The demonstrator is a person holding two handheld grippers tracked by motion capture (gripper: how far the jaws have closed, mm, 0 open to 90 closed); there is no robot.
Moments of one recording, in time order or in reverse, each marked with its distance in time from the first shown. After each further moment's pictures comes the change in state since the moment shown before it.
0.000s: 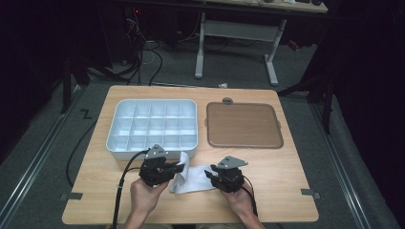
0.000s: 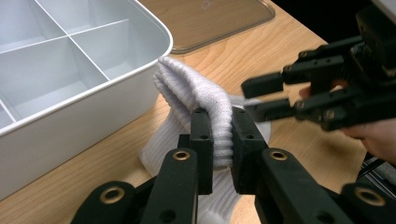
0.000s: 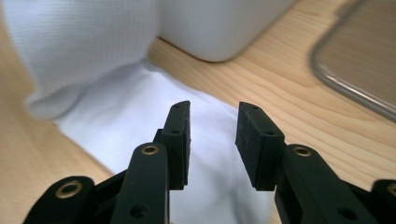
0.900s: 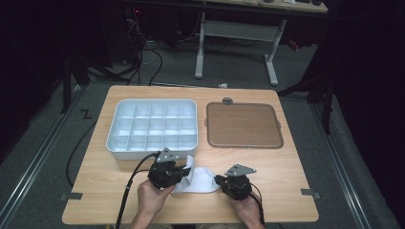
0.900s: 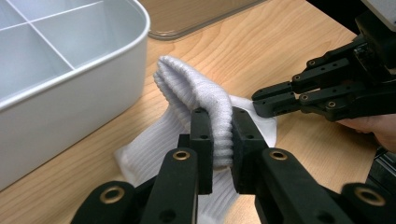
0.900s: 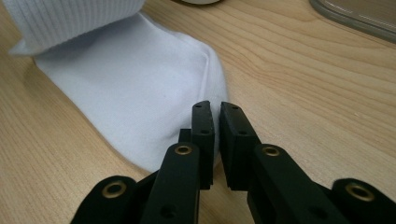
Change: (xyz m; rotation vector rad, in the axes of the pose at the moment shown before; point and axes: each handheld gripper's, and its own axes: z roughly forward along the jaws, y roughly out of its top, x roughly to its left) left arm -0.006 -0.020 0.017 0.046 0.010 0.056; right arm -0.008 -0.037 -0.001 0.045 0.026 0.052
